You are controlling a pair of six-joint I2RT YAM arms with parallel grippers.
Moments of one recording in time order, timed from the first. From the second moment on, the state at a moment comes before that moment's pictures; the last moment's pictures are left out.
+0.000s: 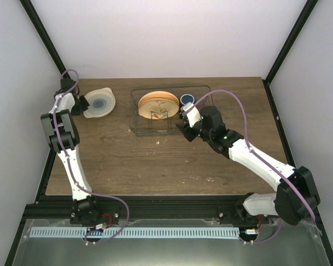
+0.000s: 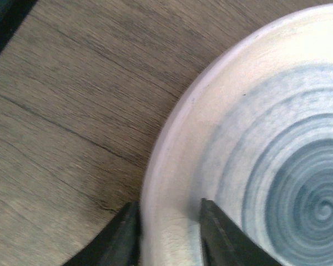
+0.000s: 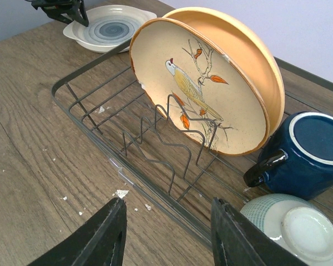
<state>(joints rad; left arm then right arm) 0.29 2.37 1.95 -0.70 0.05 -0.34 0.60 1.29 0.91 -0.11 -0.15 -0.11</state>
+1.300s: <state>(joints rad) 0.38 1.76 1.00 -0.36 0.25 -0.45 0.62 1.40 0.89 -0.11 -0.27 -0.07</state>
